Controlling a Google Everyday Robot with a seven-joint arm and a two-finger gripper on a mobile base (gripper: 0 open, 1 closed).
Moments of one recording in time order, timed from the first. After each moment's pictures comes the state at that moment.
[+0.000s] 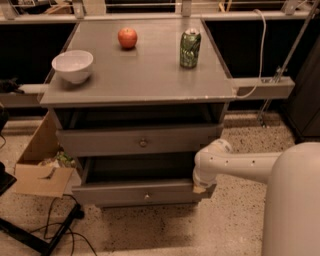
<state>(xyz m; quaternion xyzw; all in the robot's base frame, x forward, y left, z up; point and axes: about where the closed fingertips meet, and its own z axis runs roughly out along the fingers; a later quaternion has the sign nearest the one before) 0.583 -0.172 0.397 -0.62 0.78 -0.02 0.07</state>
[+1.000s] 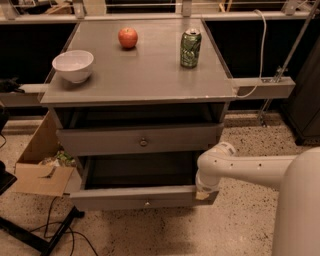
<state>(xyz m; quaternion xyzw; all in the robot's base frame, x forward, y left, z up) 0.554 -0.173 0.402 -0.63 0.78 0.00 0.06</state>
